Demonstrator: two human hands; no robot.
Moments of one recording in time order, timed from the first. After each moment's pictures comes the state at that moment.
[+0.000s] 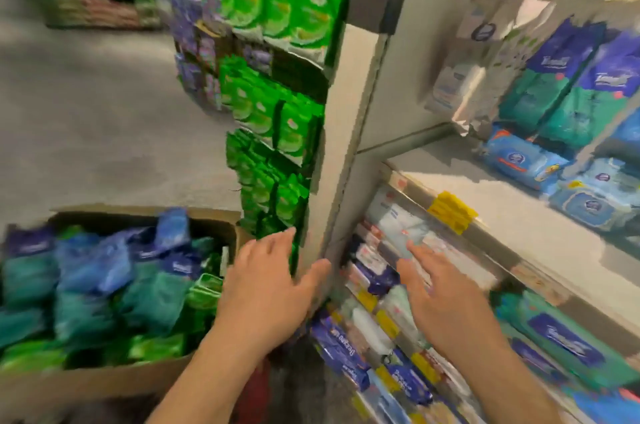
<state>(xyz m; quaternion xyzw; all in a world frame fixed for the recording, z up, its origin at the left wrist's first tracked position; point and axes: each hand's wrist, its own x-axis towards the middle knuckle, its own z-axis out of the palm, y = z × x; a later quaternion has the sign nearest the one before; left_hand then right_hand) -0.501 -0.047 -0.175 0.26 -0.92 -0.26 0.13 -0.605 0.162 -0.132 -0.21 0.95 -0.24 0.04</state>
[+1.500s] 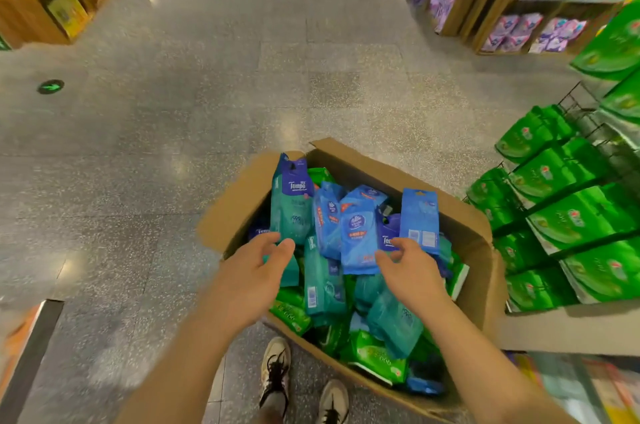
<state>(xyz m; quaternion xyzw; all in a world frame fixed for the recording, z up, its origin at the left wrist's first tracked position) -0.286 -0.412 -0.274 0.60 -0.65 -0.47 0.08 -0.526 -0.337 -0.335 -0.33 0.86 -0.19 0.35</state>
